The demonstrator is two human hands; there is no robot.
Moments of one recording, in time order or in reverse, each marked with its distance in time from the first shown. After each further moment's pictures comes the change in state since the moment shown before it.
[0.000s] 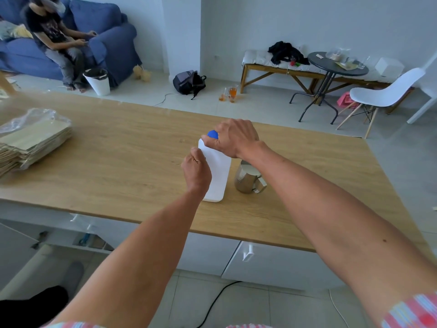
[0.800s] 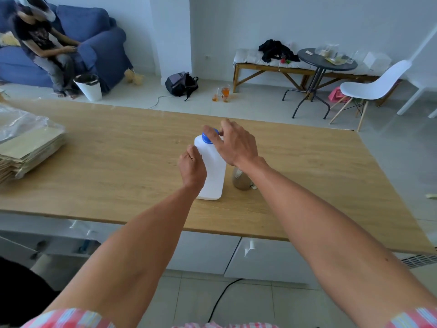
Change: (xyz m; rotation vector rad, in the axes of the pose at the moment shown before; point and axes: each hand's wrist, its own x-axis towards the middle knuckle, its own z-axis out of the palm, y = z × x) left_hand 0.005 0.007 -0.006 0.023 -0.082 0.008; right_hand -0.030 -0.013 0.014 0.394 0.122 0.370
